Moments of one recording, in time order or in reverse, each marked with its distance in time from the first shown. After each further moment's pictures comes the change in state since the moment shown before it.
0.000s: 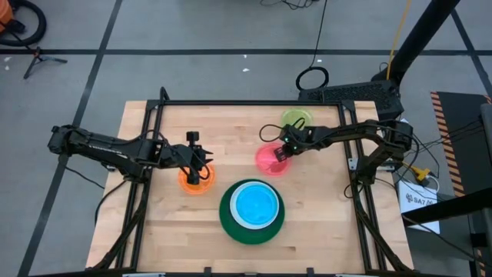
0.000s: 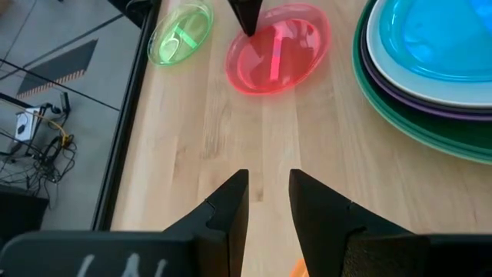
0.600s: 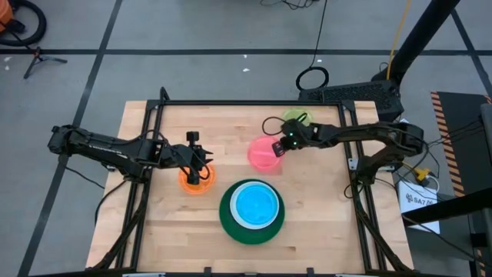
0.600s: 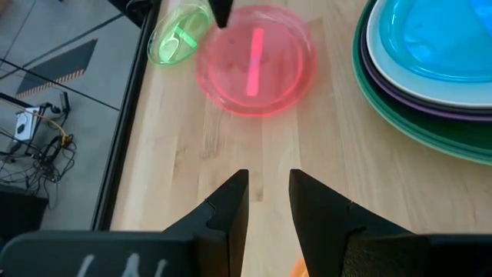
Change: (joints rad) left arm 0.000 0.000 0.000 0.000 0.000 -0.002; right arm -0.003 -0.121 -0.002 0.125 0.011 -0.074
